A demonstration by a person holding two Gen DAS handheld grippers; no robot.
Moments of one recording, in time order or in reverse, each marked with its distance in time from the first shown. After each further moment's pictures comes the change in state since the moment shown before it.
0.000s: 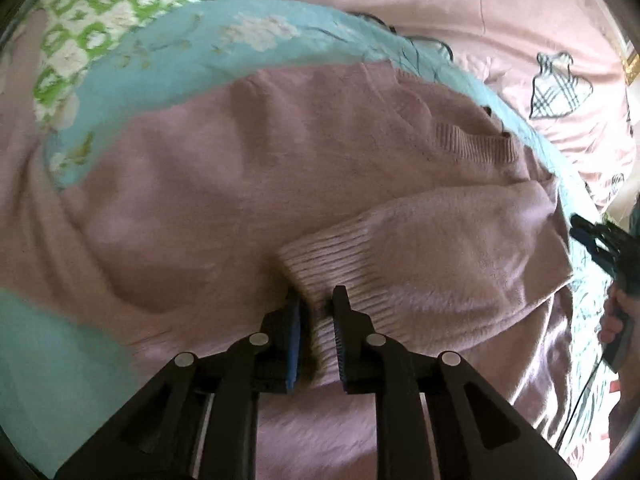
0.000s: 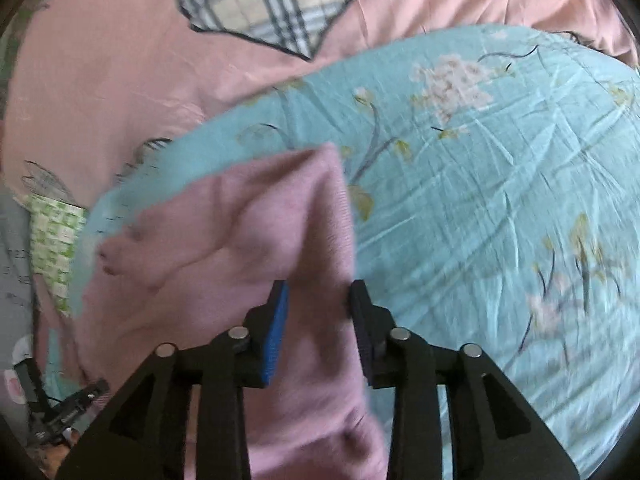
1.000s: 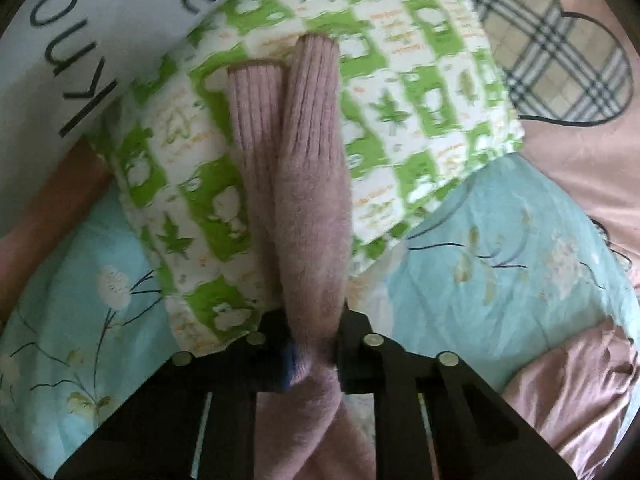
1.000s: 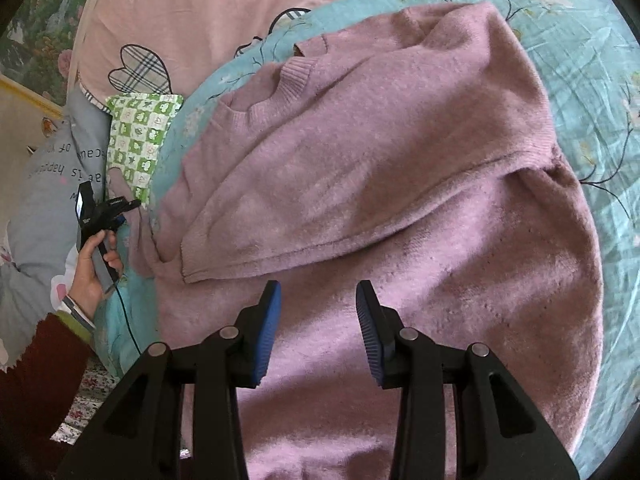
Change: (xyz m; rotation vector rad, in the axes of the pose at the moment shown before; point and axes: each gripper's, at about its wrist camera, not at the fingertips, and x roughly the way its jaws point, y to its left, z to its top) left arm -0.049 0.235 0.135 -0.274 -0.193 0.330; right arm -0.022 0.097 -0.140 -0.073 0.226 0.218
